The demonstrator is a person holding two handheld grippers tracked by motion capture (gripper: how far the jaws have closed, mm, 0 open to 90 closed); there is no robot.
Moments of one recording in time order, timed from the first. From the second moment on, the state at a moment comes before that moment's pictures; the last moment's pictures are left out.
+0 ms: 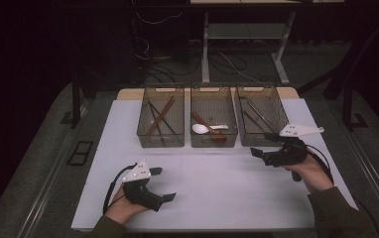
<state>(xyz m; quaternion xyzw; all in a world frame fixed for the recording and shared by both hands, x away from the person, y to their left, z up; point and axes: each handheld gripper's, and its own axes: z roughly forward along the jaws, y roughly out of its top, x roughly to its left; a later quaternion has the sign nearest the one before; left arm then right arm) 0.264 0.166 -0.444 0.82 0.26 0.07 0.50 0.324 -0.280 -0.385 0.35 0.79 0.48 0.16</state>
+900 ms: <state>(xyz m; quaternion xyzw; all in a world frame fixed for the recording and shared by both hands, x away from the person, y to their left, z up) 0.262 0.165 -0.443 0.82 0.26 0.07 0.50 0.261 -0.298 -0.439 0.35 0.79 0.48 0.14</state>
